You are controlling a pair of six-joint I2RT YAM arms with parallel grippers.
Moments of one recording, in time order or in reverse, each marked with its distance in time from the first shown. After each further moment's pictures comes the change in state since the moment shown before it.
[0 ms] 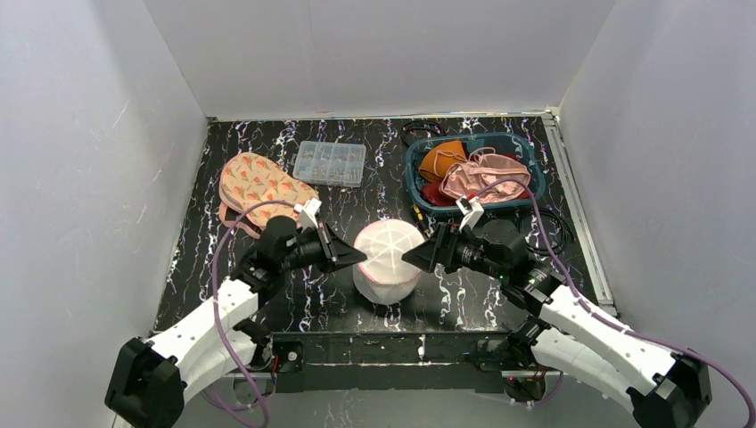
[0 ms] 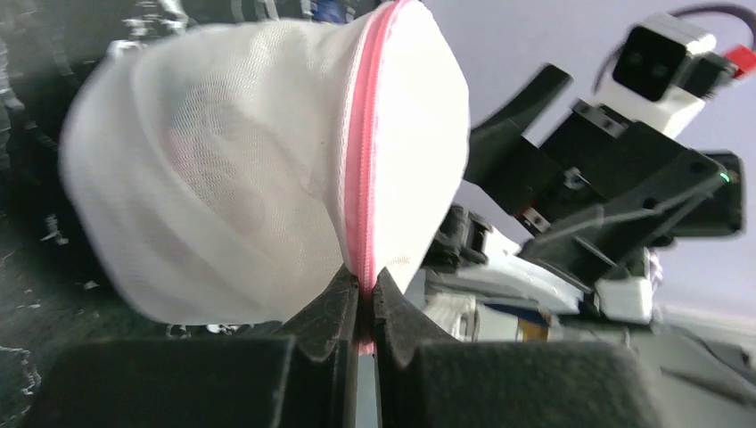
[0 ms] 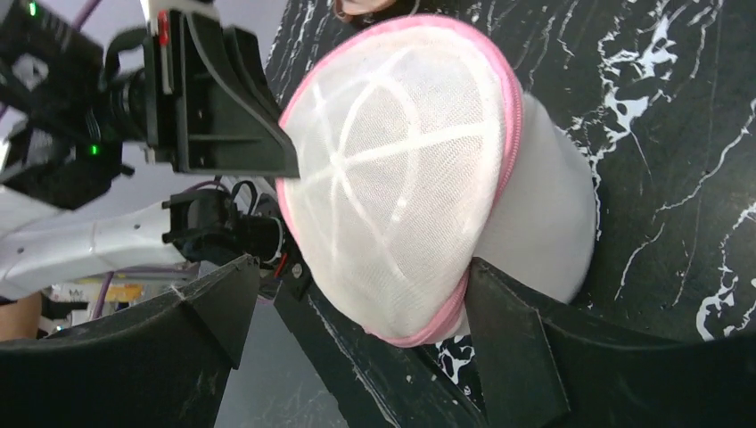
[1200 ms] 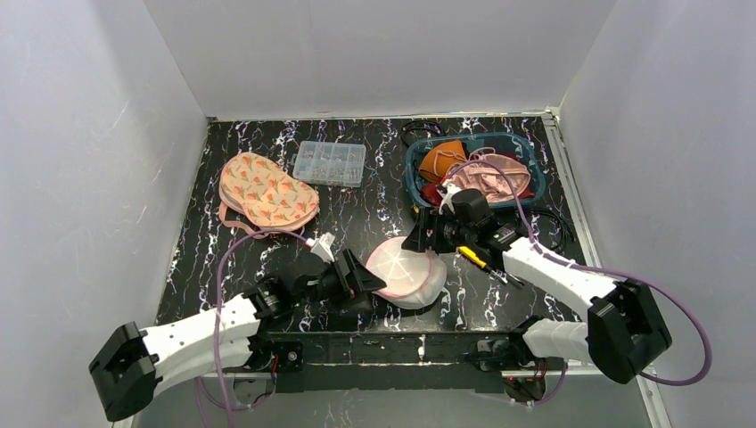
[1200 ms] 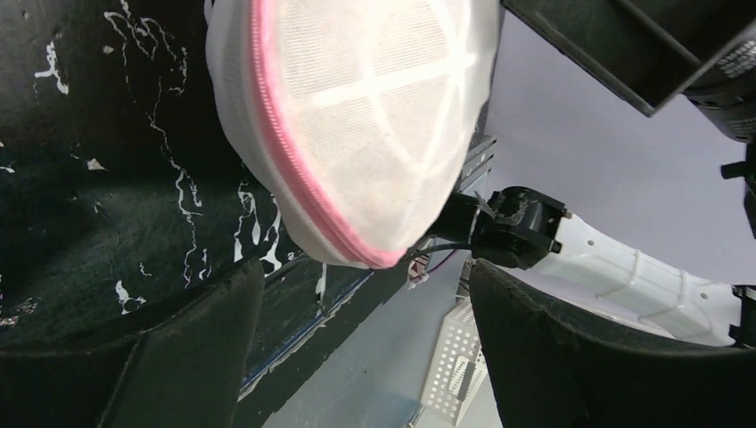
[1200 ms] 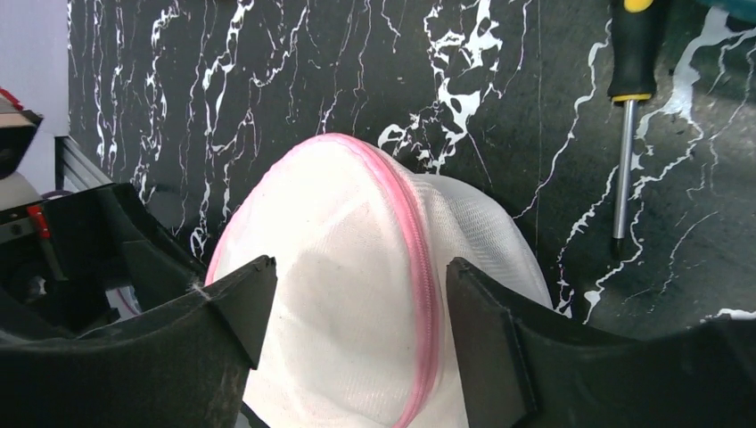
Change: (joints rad) left arm -0.361 -0.091 -0.093 -0.075 -0.373 -0.159; right arm -0.138 0.432 0.203 -0.115 -0.035 -0.216
